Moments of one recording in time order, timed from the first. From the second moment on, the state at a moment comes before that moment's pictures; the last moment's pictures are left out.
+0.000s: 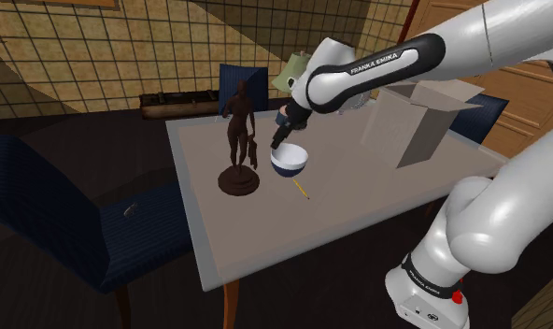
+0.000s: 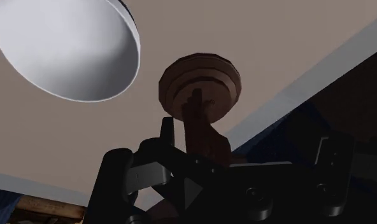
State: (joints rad) arm 0.11 -0.23 -0.09 -2.42 0.19 2.53 -0.41
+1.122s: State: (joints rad) arm 0.14 0.18 -0.07 -2.23 0.57 2.82 -0.84
